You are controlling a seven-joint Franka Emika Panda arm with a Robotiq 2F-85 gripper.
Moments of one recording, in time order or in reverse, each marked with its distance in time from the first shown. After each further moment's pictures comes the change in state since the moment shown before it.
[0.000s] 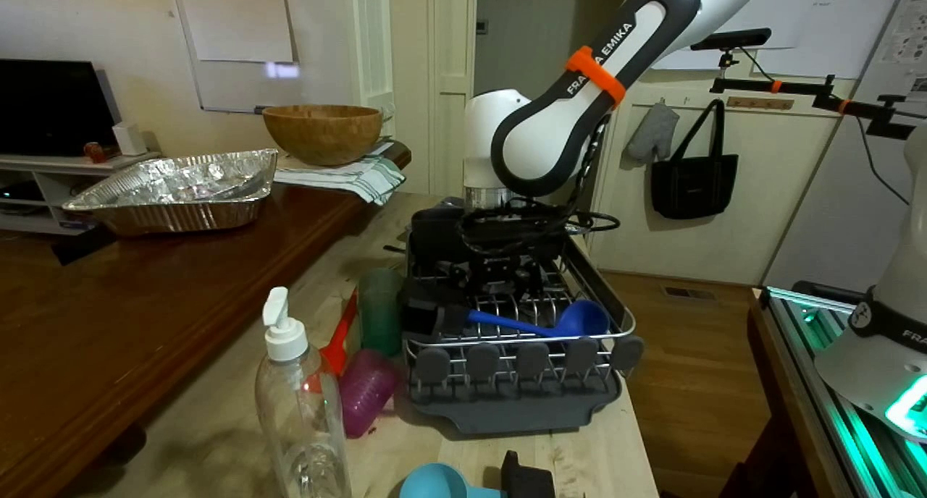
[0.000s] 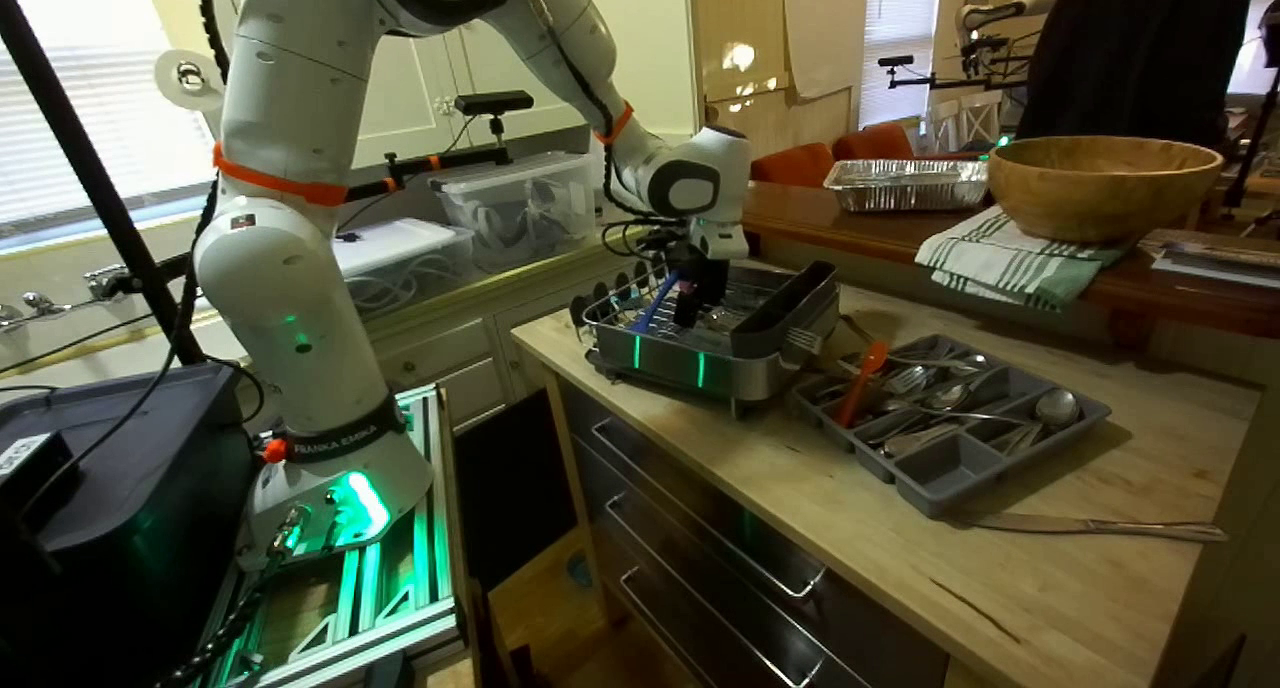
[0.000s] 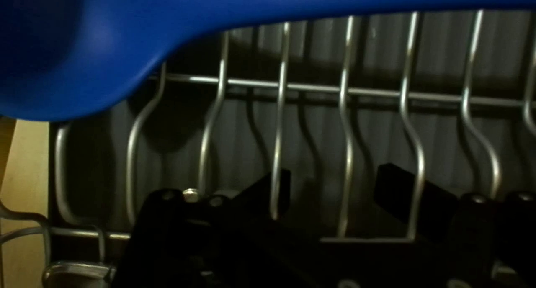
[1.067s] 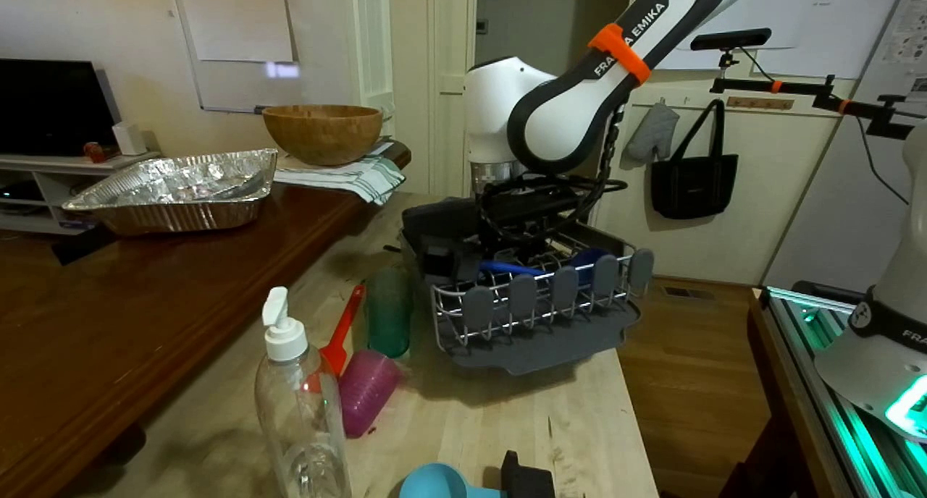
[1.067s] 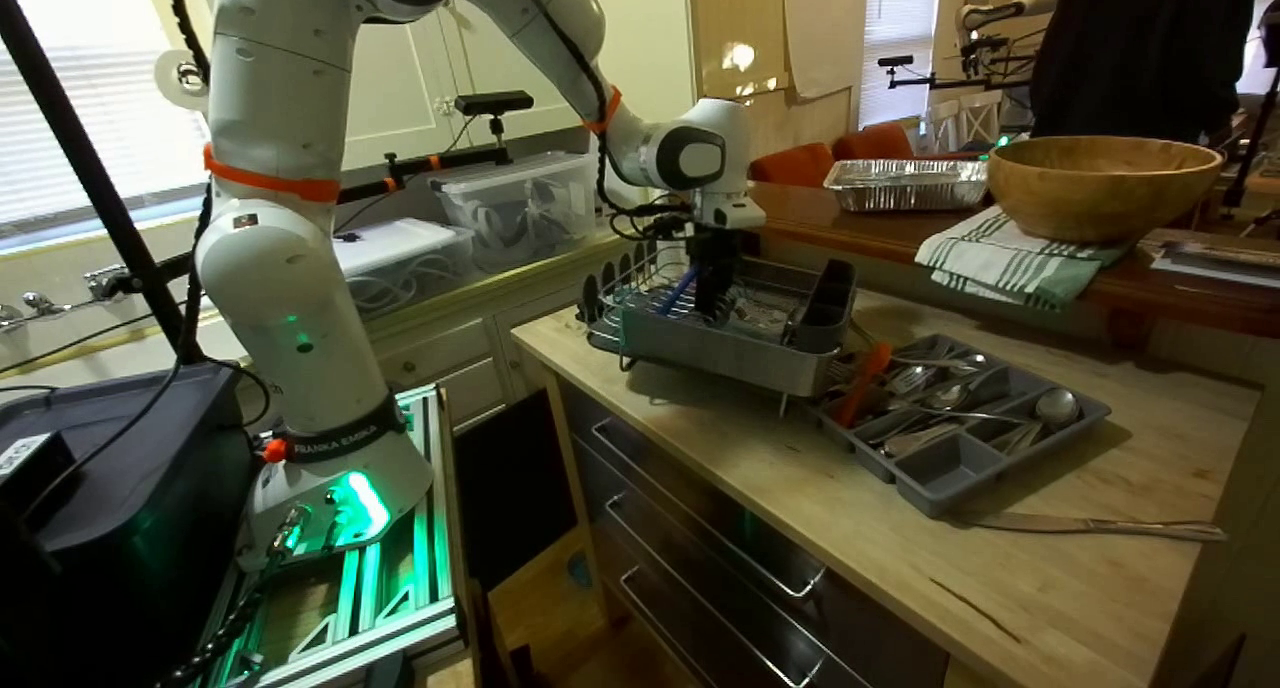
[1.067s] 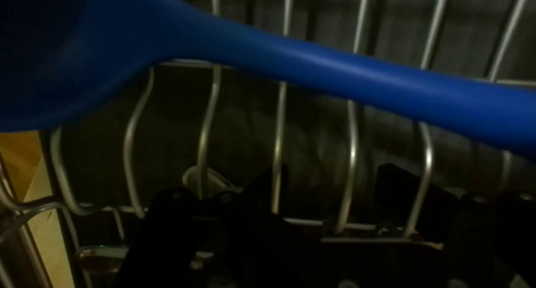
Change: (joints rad) arm 0.019 -0.082 -0.057 -0.004 -0.243 -0.074 -0.053
